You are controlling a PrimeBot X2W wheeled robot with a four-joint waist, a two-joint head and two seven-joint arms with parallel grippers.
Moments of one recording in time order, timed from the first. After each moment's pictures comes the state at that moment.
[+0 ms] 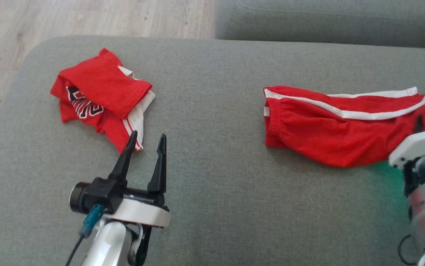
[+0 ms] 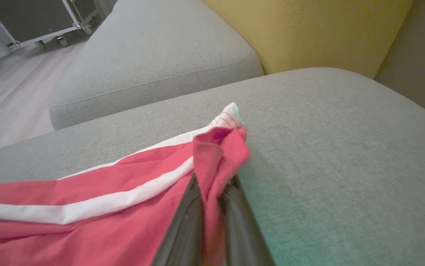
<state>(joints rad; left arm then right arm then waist) -0.21 0.04 -0.29 0.31 -0.23 -0.05 -0.25 -0.74 -0.18 -0.71 1.25 -0.34 0.13 -0.22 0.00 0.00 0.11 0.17</state>
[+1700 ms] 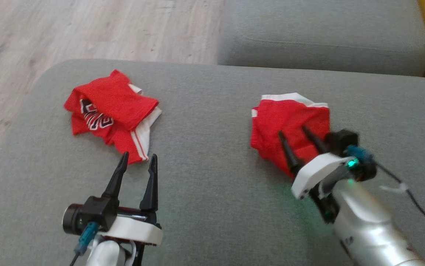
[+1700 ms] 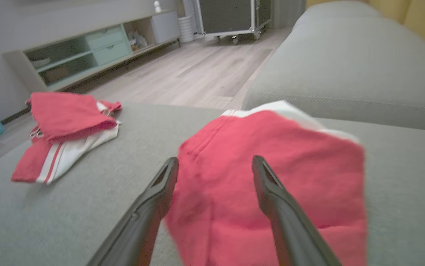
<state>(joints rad) -0.12 0.04 -0.23 0.31 -0.19 -0.06 -0.25 -0.55 -0.09 0.48 0.97 0.42 0.13 -0.25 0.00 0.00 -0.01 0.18</state>
